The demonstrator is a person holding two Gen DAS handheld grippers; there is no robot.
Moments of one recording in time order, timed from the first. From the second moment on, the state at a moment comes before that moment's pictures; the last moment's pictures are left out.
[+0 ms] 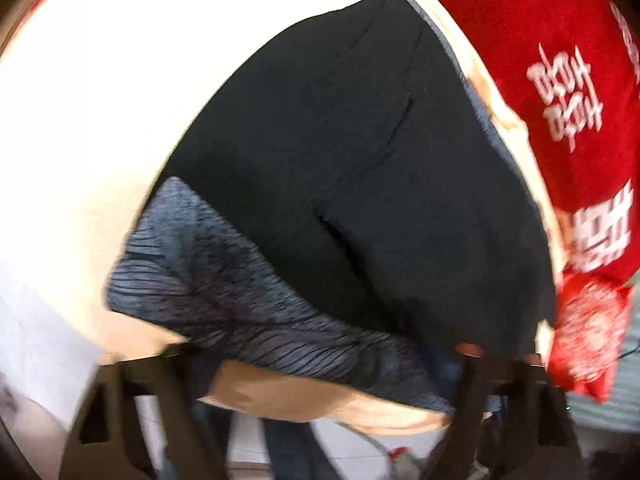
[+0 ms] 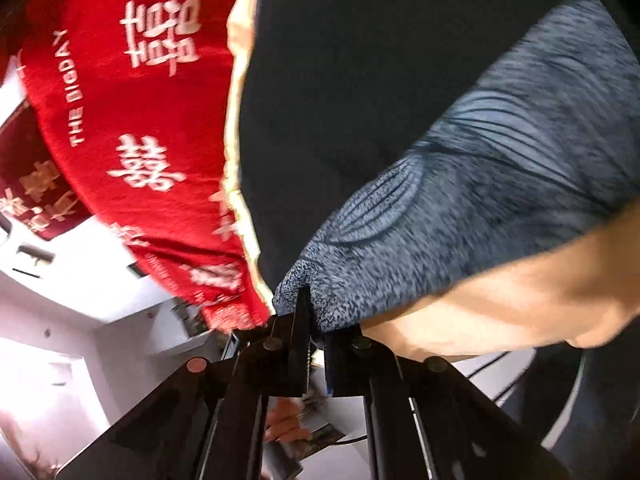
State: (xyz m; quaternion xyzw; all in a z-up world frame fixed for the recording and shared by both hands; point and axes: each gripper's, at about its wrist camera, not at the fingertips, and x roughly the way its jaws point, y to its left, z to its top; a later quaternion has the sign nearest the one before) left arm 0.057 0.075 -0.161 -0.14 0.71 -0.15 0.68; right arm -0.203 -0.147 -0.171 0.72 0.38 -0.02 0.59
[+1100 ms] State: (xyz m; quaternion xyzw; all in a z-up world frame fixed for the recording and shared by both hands) left arm 0.273 -0.112 -0.147 0.01 0.63 -0.12 0.76; right arm 0.070 -0.340 -0.194 0.57 0.56 0.02 0.59
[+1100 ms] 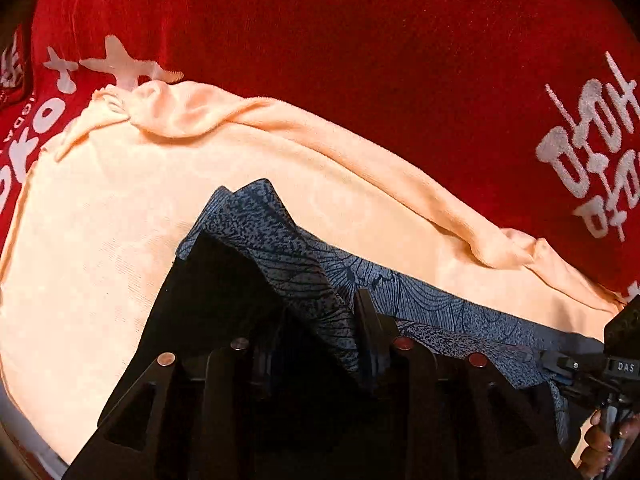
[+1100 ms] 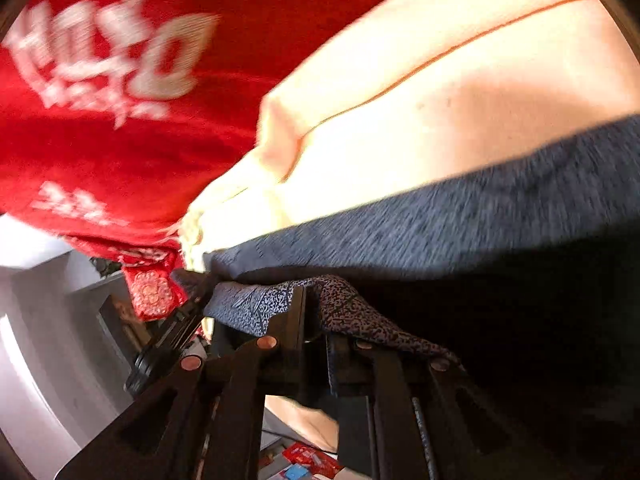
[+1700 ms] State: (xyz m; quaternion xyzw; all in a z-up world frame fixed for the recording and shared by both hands) left arm 0.233 -0.168 -0.169 0.15 0.61 -0.10 0.77; right arm 0.115 -0.275 -0.158 0.32 0.63 0.05 0.71
